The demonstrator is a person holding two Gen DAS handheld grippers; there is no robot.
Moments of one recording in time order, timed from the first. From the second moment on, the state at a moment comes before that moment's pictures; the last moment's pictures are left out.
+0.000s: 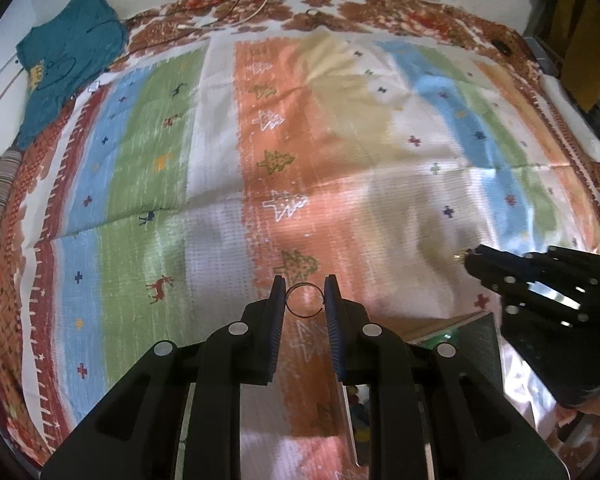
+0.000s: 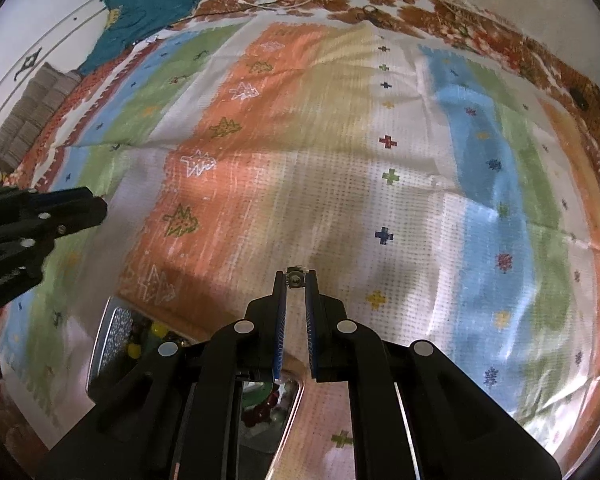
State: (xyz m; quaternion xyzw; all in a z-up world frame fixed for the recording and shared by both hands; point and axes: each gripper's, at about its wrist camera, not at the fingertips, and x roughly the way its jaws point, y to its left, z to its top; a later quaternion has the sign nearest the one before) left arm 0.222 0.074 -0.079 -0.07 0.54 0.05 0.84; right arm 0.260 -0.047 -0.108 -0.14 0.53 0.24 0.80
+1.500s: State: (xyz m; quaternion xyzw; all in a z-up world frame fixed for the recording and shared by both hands) left arm 0.145 0.018 -0.035 -0.07 0.49 0.00 0.87; right arm 0.172 -0.070 -0.075 -0.12 0.50 0.27 0.81
